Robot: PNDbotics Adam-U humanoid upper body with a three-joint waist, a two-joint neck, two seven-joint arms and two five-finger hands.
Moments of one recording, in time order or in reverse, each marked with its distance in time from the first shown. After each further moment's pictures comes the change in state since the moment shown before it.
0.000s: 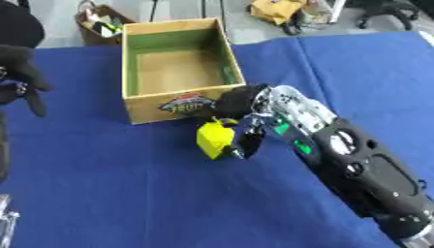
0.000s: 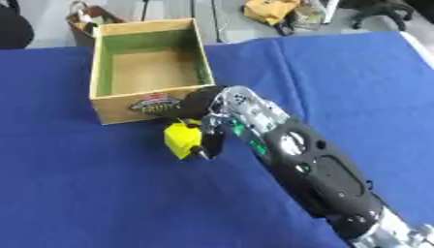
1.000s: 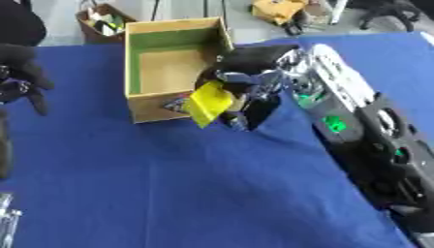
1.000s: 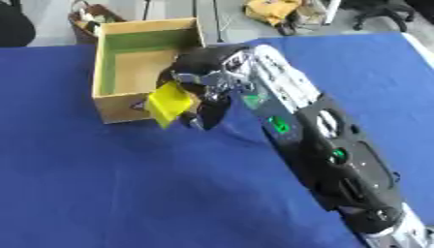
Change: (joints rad) left arm 0.000 0.000 0.000 0.000 0.000 0.000 0.000; right arm -0.041 -0.076 -0.174 -0.275 -0.318 0.362 0.052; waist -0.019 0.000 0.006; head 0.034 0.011
